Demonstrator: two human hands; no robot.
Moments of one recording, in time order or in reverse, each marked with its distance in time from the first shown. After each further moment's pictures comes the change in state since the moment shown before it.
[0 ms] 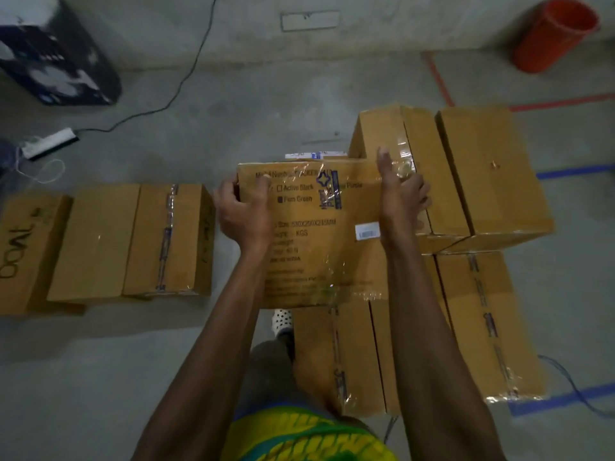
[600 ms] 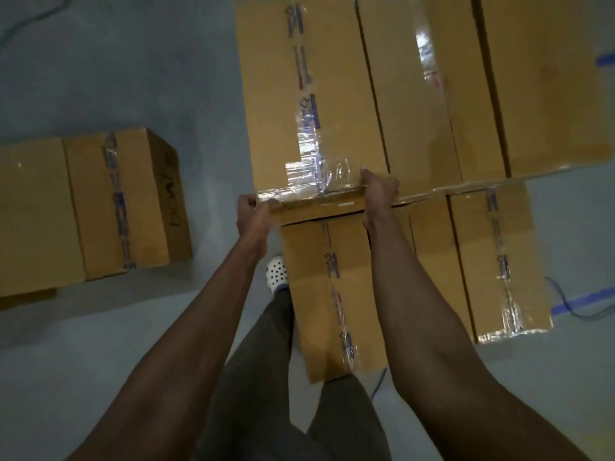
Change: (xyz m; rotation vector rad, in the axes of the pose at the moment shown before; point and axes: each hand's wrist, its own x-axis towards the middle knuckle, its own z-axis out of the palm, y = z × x) left_hand 0.091 -0.224 0.109 0.244 -0.454 -0.614; right_hand 0.157 0.193 0.146 0.309 -0.016 0.532
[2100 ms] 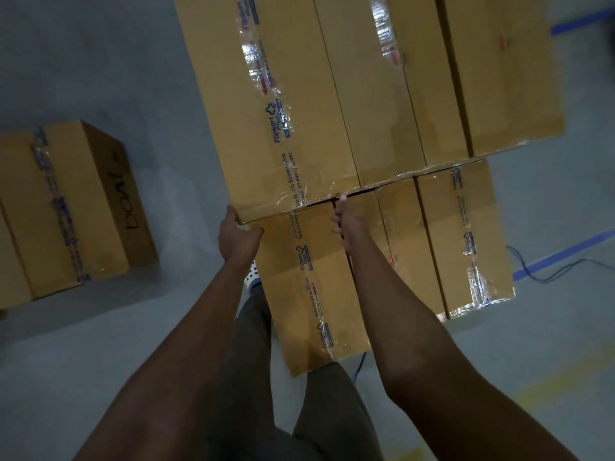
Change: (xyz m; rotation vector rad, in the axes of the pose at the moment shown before) left_hand 0.017 -0.067 0.034 0.443 -0.015 0.158; right_hand 0.022 0.067 -0.057 -0.214 -0.081 0.300
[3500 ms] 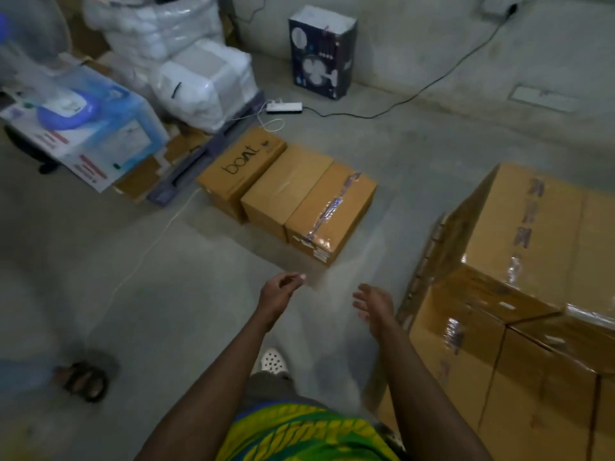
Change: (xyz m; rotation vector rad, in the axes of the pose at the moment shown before) left_hand -0.349 -0.351 -0.313 -0.646 0.395 -0.002; right_hand -0.366 0.319 0.163 -0.499 -0.523 -0.402
